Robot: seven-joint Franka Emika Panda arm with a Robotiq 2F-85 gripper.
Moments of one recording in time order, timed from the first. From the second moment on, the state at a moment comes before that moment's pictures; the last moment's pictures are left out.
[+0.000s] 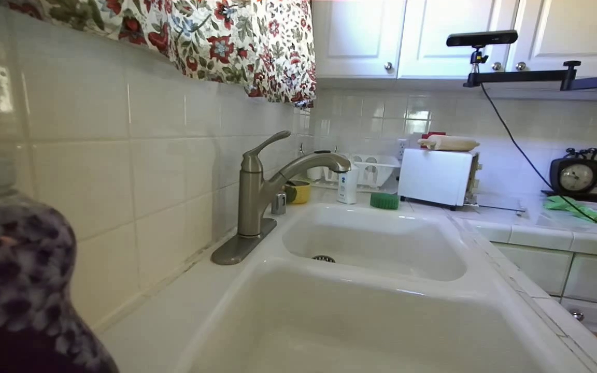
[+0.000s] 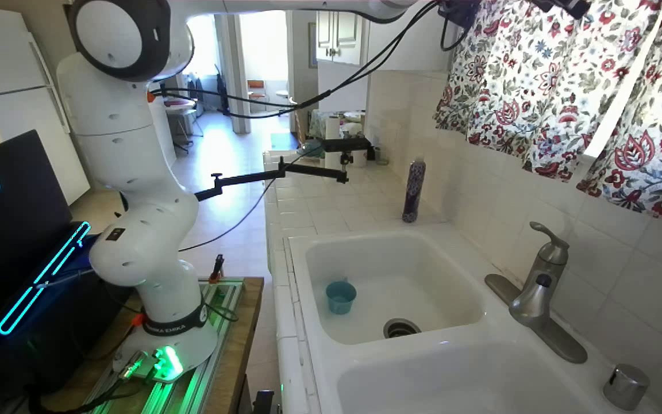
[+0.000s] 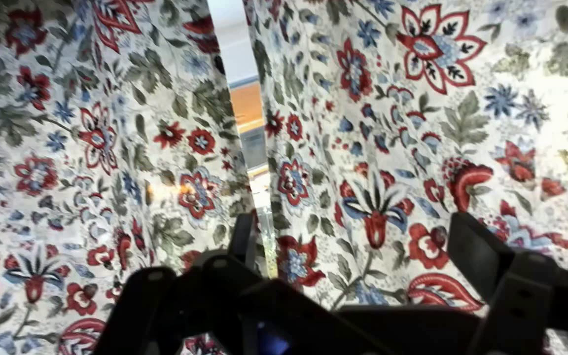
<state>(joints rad) -0.02 -0.07 0.13 -1.57 -0.15 2.63 0.37</state>
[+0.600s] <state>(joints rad) 0.00 0.17 0.13 -1.32 0.05 2.72 0.06</state>
